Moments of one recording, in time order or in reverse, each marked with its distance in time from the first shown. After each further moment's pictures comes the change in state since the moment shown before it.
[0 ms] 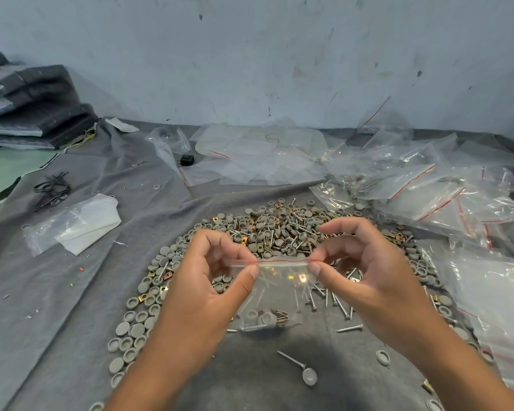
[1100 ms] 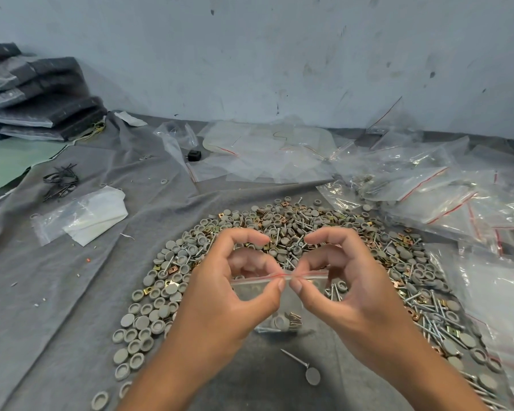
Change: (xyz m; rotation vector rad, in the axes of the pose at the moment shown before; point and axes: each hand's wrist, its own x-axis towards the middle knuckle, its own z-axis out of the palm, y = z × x) left_hand -0.005 0.007 0.011 -0.019 -0.057 -0.034; right_hand -0.009 -0.004 0.027 0.018 -0.028 -0.007
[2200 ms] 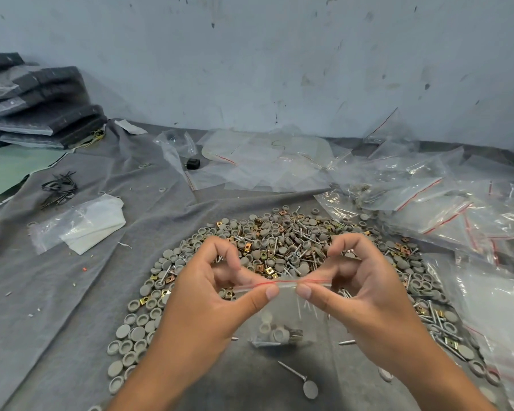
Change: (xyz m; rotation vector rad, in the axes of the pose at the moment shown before) left_hand 0.005 0.000 -0.010 -0.100 0.046 -0.075; right_hand 0.007 0.005 -0.012 0.256 0.006 0.109
